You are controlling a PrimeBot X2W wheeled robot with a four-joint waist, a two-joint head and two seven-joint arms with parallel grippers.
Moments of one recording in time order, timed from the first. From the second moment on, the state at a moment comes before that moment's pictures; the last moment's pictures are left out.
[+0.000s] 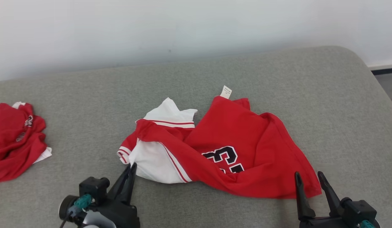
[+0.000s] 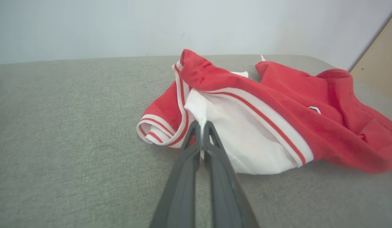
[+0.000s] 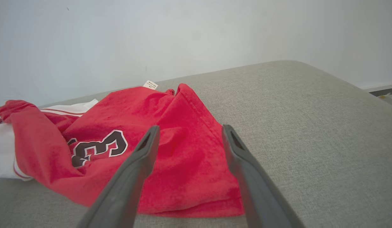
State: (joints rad) left arm -0.32 0.17 -0.30 0.55 -0.34 -0.13 -0.26; right arm -0.02 -0.08 0.05 0.26 0.24 0.13 -0.26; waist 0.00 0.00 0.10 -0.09
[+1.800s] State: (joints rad) left arm 0.12 0.14 0.00 0.14 -0.16 -0.05 -0.26; right arm 0.11 -0.10 0.05 0.15 0.20 0.13 -0.24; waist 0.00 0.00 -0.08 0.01
